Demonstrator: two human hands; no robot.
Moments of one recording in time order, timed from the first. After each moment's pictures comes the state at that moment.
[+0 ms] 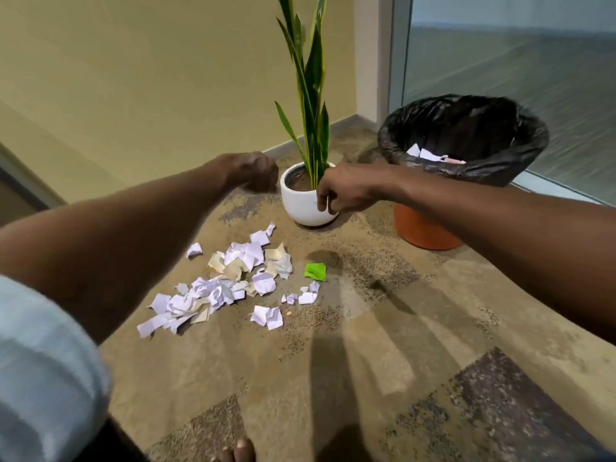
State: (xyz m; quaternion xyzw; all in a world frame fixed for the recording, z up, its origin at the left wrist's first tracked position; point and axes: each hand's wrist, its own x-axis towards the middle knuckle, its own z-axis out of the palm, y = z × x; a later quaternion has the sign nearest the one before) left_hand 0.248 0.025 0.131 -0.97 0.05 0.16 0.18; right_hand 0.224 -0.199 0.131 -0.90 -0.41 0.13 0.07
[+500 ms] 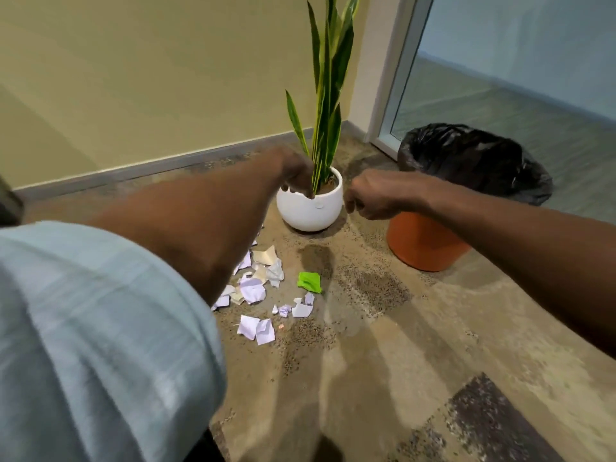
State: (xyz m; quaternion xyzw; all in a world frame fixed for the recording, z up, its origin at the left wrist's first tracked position) left_hand 0.320 0.039 0.087 -0.98 0.08 0.20 0.03; right_hand 0.254 -0.151 0.125 -0.92 -0.36 0.11 -0.12
